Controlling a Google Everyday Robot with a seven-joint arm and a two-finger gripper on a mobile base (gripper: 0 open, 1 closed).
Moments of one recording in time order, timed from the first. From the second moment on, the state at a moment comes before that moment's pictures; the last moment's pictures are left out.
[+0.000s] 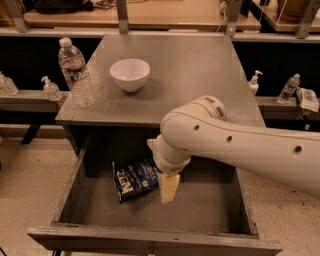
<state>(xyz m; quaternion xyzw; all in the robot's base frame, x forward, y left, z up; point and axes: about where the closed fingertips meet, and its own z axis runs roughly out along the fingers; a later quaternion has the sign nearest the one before) 0.500 -0.002 0.706 -0.78 0.59 -0.02 0.20</state>
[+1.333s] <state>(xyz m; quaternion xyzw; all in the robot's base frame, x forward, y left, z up) 0.536 -0.007 0.629 -0.78 0.59 -0.02 0.22</state>
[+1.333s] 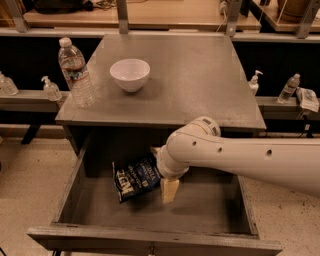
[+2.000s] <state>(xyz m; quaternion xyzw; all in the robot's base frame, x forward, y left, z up) 0.542 0.008 0.605 -0.77 0.59 0.06 0.24</state>
